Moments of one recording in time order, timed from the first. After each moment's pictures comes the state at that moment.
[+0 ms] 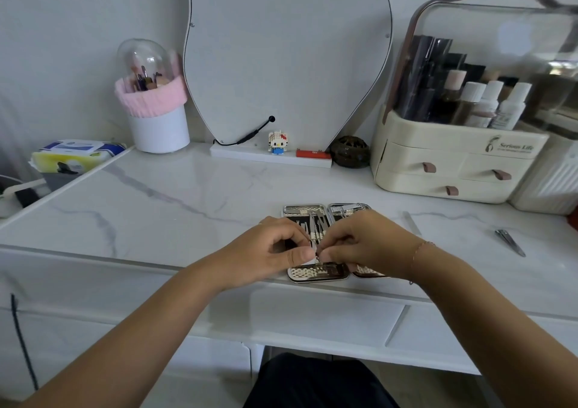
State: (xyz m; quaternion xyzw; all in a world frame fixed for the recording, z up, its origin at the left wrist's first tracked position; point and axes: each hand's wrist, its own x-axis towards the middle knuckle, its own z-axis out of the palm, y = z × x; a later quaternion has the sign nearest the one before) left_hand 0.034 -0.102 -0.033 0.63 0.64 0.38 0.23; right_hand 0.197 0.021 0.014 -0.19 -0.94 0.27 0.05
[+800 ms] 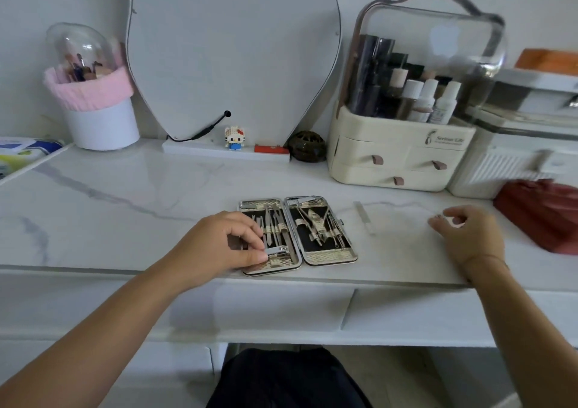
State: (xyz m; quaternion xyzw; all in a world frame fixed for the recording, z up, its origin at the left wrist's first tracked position) left_hand 0.040 -0.096 -0.038 0.58 0.68 0.42 0.17; right_hand 0.346 0.141 -0.031 -0.60 -0.70 0.12 0.36
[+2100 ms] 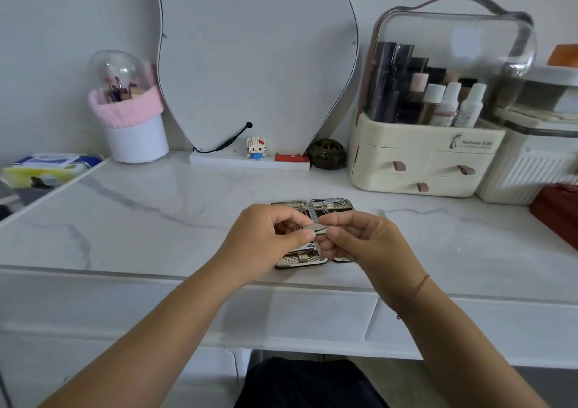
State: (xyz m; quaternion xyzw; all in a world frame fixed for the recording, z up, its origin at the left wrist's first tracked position) left_hand 0.081 -0.087 -0.005 0.54 0.65 0.51 0.16; right_hand 0.234 0.005 -0.008 -0.22 -0.65 0.65 0.32
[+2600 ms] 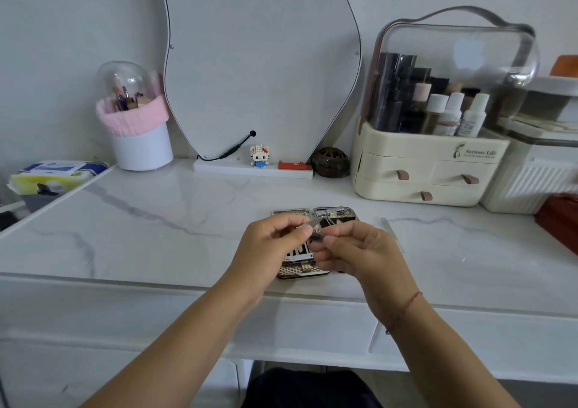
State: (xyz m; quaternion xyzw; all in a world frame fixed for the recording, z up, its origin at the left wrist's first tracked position) left_hand 0.090 -0.082 -0.013 0.41 0.58 0.65 0.27; right_hand 0.225 -0.006 -0.007 -0.22 -0.60 0.68 0.36
